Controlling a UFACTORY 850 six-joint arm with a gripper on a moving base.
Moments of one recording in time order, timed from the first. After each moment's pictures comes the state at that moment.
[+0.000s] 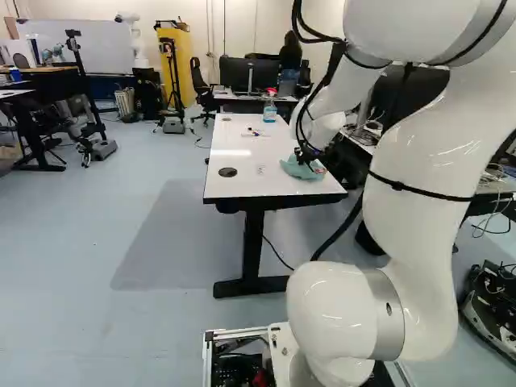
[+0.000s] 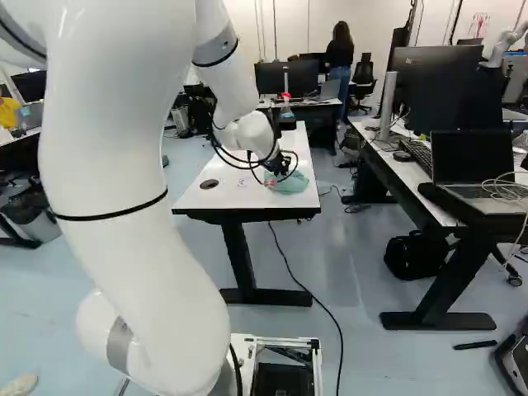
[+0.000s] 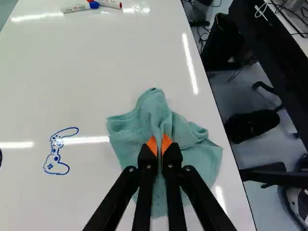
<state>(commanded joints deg) -12.5 -11.3 -49.4 -6.1 2.6 0.0</state>
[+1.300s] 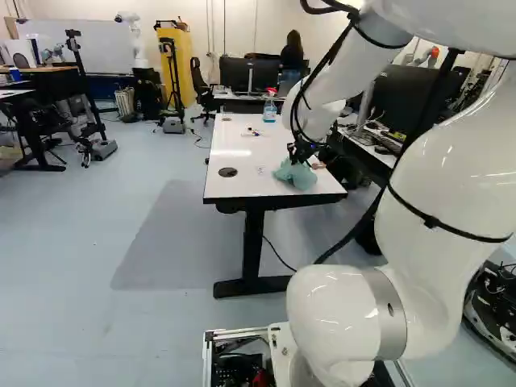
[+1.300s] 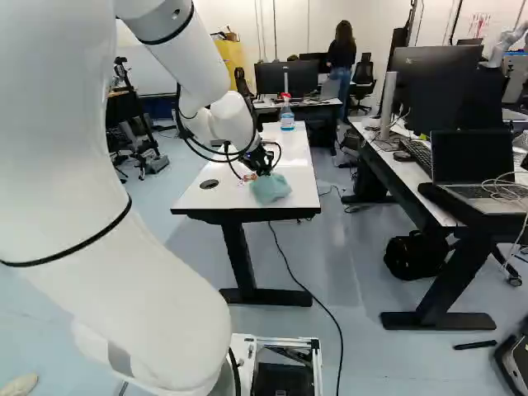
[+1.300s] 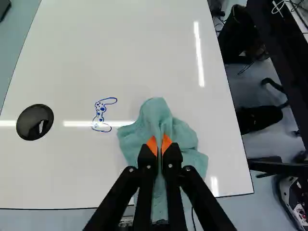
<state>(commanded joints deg) -7.4 0.0 -44.1 -6.1 -7.3 0.0</state>
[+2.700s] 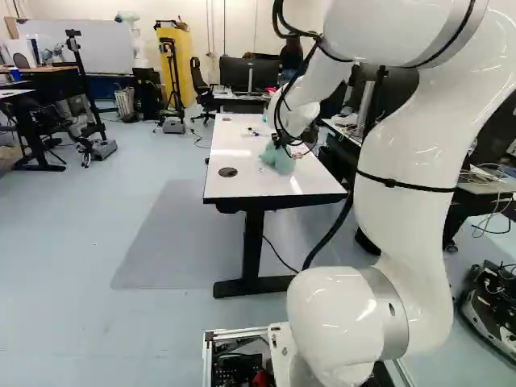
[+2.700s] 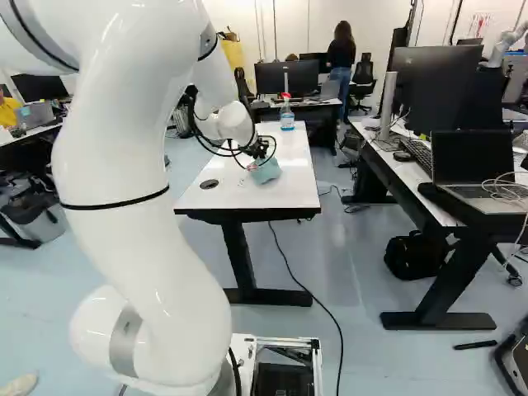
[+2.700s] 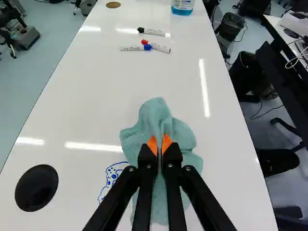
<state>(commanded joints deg) -3.7 -16.3 -57.5 -6.1 6.6 0.0</state>
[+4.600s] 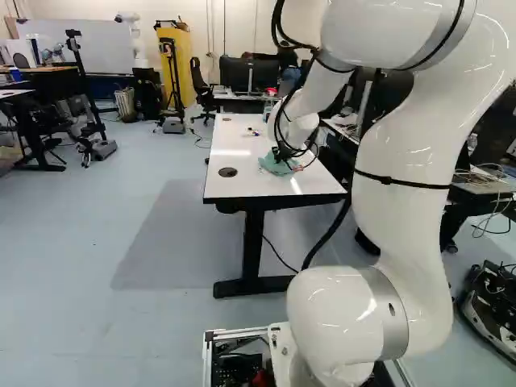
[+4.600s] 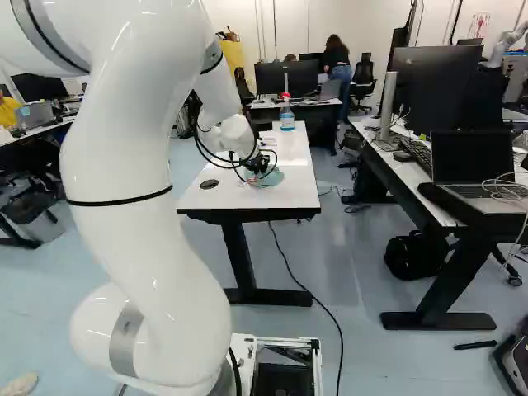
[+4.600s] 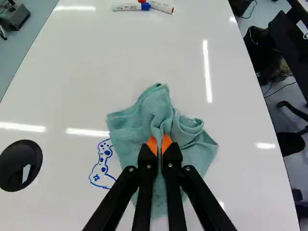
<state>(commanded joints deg) -4.1 -17.3 -53.7 -6.1 5.0 0.0</state>
